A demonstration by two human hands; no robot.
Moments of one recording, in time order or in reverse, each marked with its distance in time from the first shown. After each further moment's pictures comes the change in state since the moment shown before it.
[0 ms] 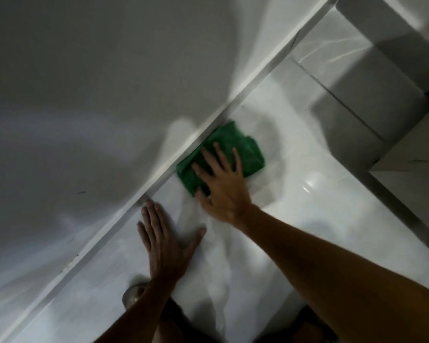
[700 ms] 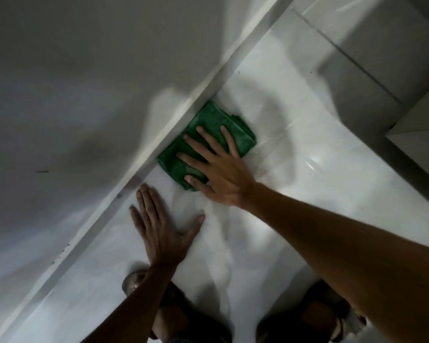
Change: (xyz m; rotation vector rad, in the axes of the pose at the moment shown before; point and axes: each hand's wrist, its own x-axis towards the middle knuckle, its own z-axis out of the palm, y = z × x) left_hand 0.001 -0.020 0.023 0.144 0.184 0.092; right_hand -0.010 0.016 0.032 -0.051 0.048 -0.240
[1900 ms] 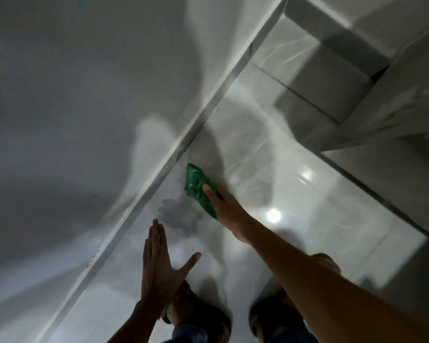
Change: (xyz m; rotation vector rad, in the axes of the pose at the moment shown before) left_hand -0.047 0.014 -0.118 -0.131 -0.396 -0.002; right_hand -0.053 -0.044 -0.098 1.493 -0.250 0.961
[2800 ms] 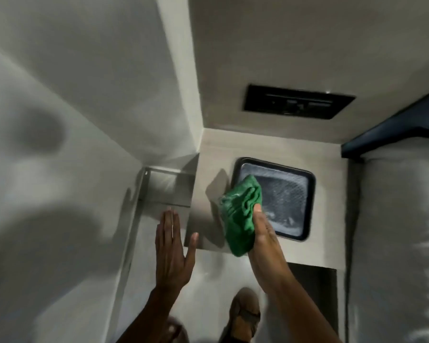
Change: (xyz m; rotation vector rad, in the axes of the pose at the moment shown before) left_hand -0.018 0.471 -0.216 -0.055 0.120 0.772; right_hand -0.433 -0.215 -0.224 0.824 0.725 -0.444
